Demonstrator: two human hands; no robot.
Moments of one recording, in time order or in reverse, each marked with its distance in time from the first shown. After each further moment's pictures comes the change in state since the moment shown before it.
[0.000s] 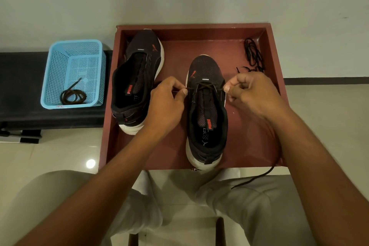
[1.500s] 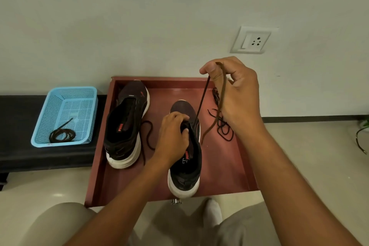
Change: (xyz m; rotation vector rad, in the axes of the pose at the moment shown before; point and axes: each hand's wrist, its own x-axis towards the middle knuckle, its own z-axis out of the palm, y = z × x) left_hand -0.007 0.032 0.036 0.212 -0.070 0.286; right_hand -0.051 -0.133 -0.039 0.217 0.460 -0.518
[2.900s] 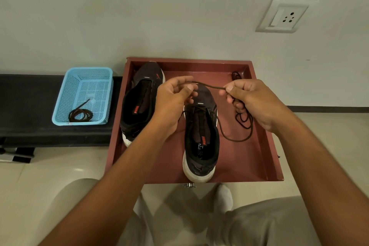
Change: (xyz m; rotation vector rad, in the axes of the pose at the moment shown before) left_hand 0.025 0.012 -0.054 -0.913 0.113 -0.319; right_hand -0.006 0.076 -0.014 0.048 -0.479 0.532
